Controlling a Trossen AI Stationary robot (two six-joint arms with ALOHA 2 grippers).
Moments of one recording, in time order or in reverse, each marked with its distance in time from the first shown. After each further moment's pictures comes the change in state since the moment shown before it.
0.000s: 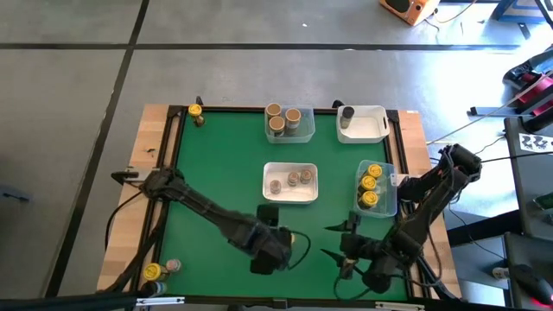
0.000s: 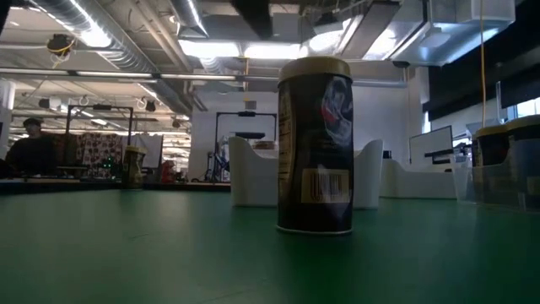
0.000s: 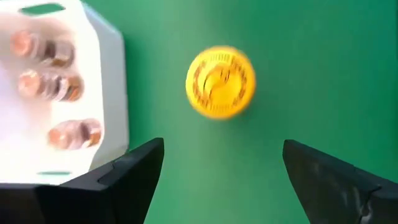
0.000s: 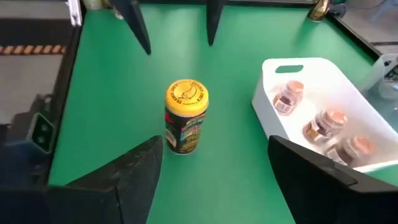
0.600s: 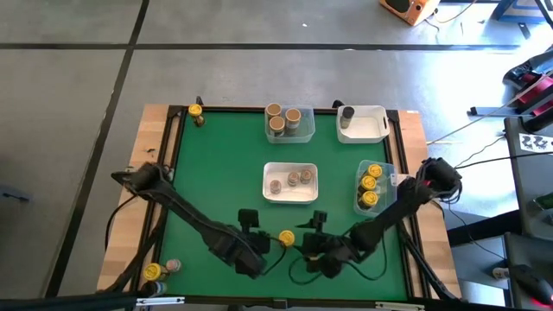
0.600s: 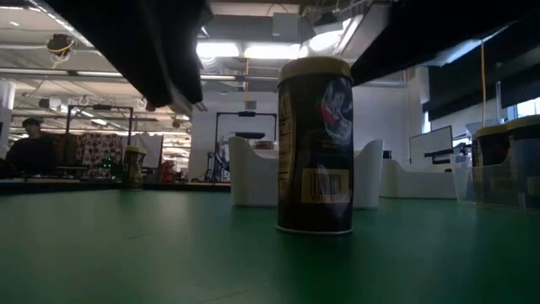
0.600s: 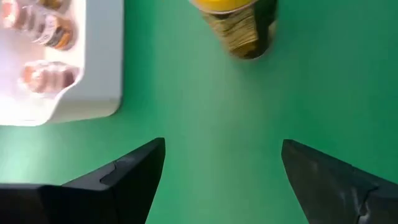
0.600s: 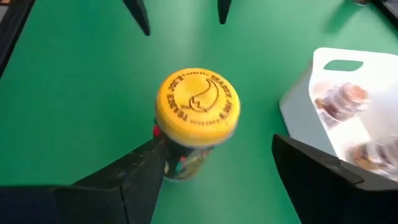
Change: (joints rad) left arm -0.101 -0.161 -0.489 0.262 -0.139 -0.146; right arm -0.223 0.247 0.001 0.335 -0.181 -0.326
